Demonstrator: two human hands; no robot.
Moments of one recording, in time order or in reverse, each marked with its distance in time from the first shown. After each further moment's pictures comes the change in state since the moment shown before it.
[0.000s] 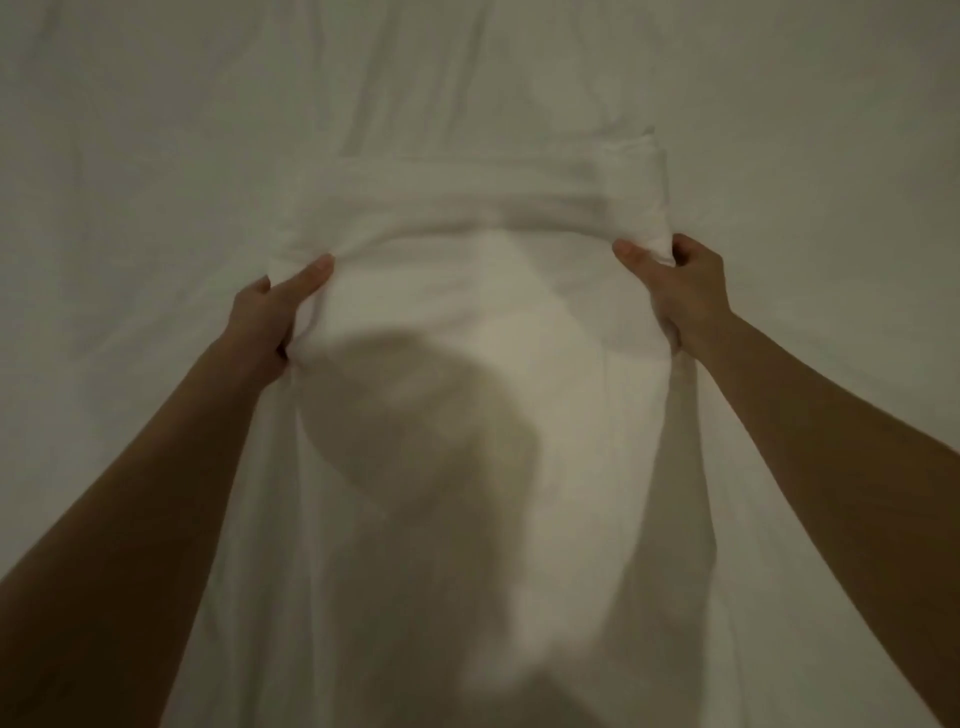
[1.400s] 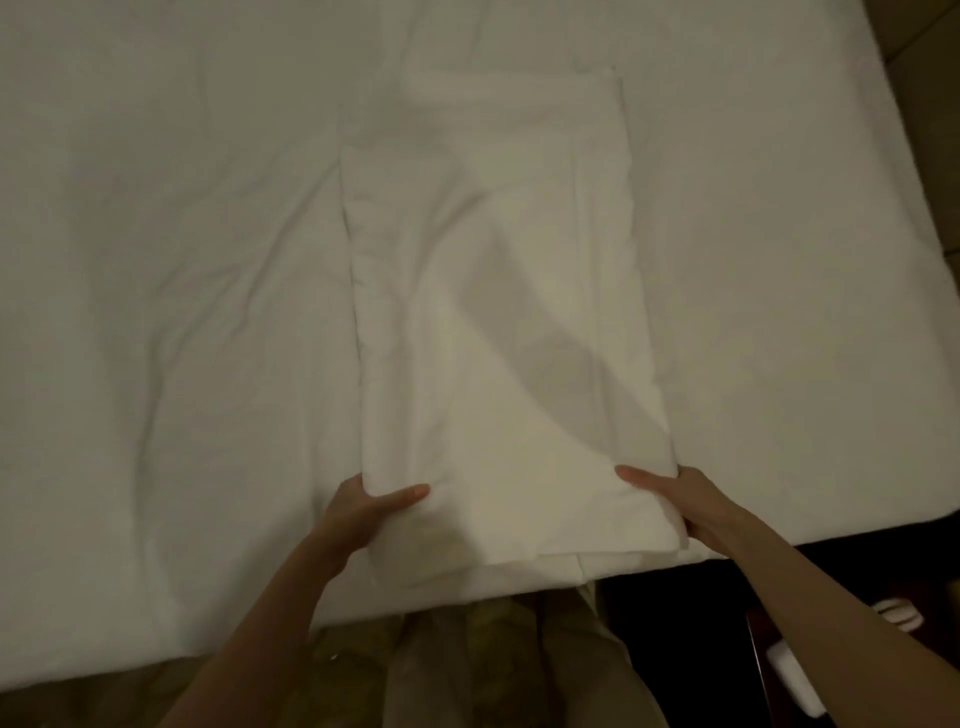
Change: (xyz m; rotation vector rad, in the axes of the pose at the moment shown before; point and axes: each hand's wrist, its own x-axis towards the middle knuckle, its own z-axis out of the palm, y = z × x) left_hand -0.304 -0.242 -0.107 0.274 -0.304 -0.246; right_hand -0.339 0.186 -0.120 -0.101 -0.328 0.598
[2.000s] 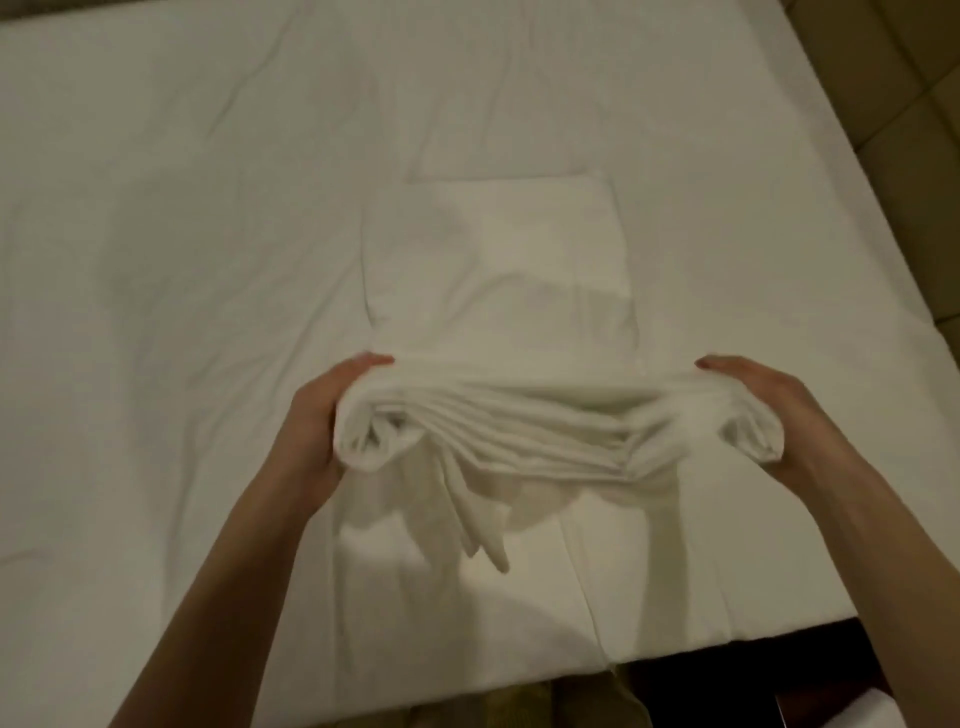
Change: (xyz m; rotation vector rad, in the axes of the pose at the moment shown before) left_hand -0.050 0.198 -0.022 -0.388 0.026 0.482; right_hand -0.071 -0.164 -0.031 0.328 0.031 -0.561
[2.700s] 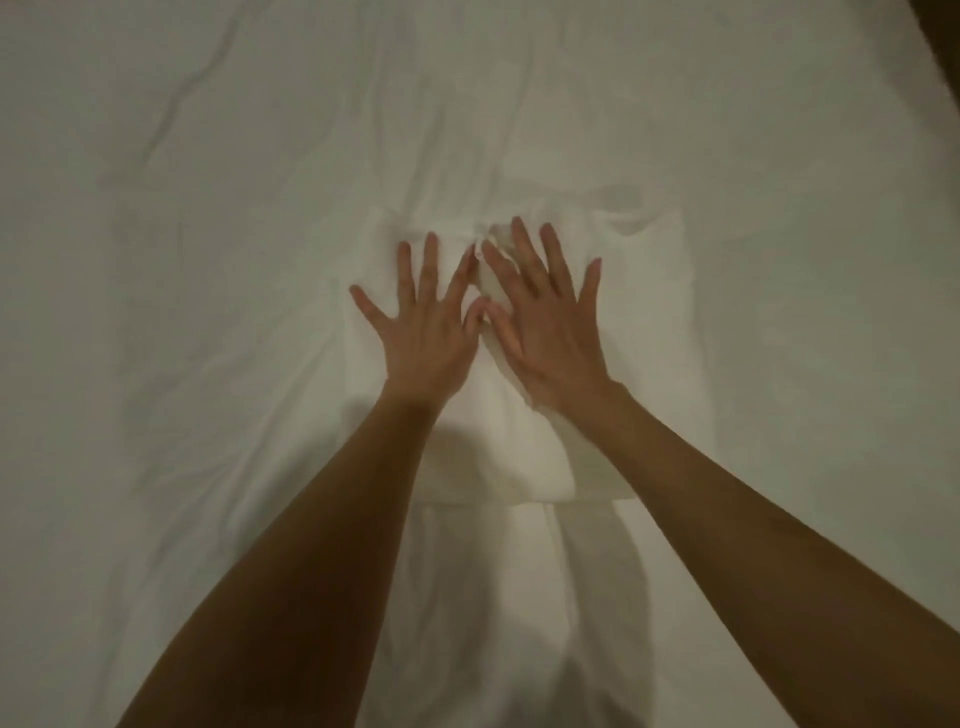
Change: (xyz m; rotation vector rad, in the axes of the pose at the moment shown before) left_hand 0.297 -0.033 0.078 1.594 0.163 0.486; right_hand 0.251 -0.017 0.197 -1.357 0.024 -0.813
